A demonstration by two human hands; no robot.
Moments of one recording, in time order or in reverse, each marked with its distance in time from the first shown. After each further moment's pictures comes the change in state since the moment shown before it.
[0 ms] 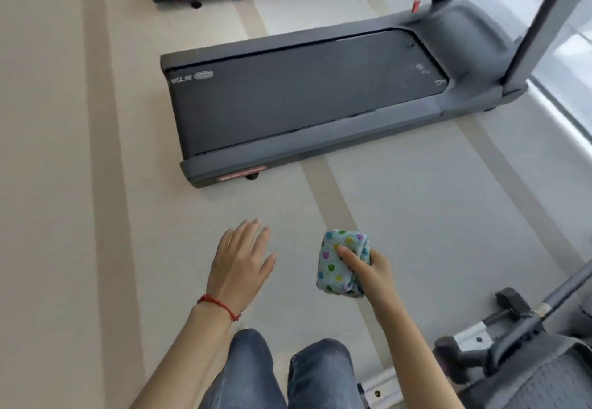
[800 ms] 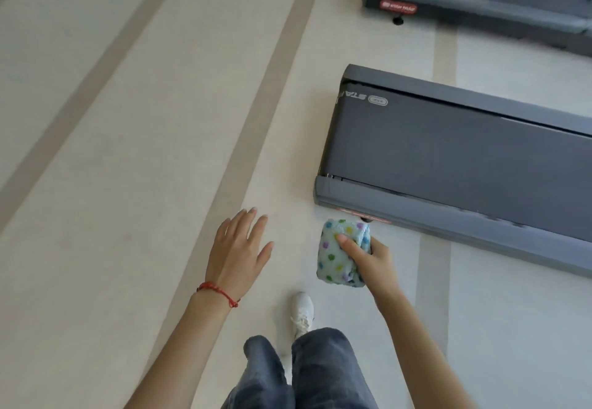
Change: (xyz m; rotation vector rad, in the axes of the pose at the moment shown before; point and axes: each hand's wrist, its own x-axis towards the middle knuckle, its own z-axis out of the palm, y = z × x) left_hand -0.030 -0.293 -0.083 -0.001 0.164 -0.603; right_hand 0.077 -0.107 0.354 -0.393 -0.492 -0.129
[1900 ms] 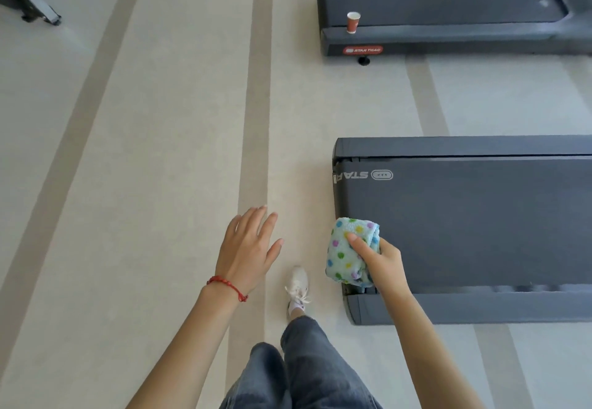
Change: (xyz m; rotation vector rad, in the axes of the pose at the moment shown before) left_hand 0.535 -0.180 -0.049 0.065 0.025 0.359; right_hand 0.397 -0.273 0.126 0.211 0.260 0.041
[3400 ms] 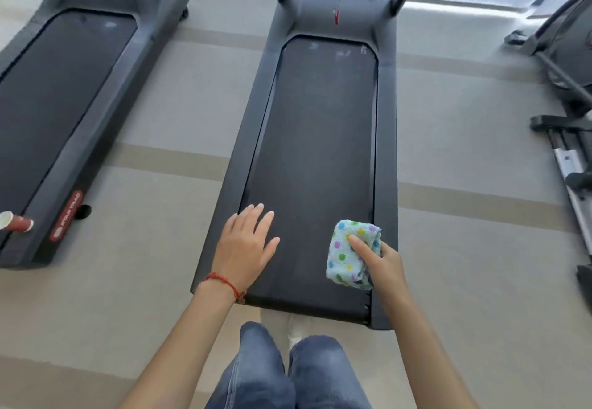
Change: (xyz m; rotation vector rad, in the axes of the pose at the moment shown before) left_hand 0.460 0.216 0.076 -0.067 -0.234 1.367; right_hand 0.138 -0.105 -0.108 0.897 1.141 0.140
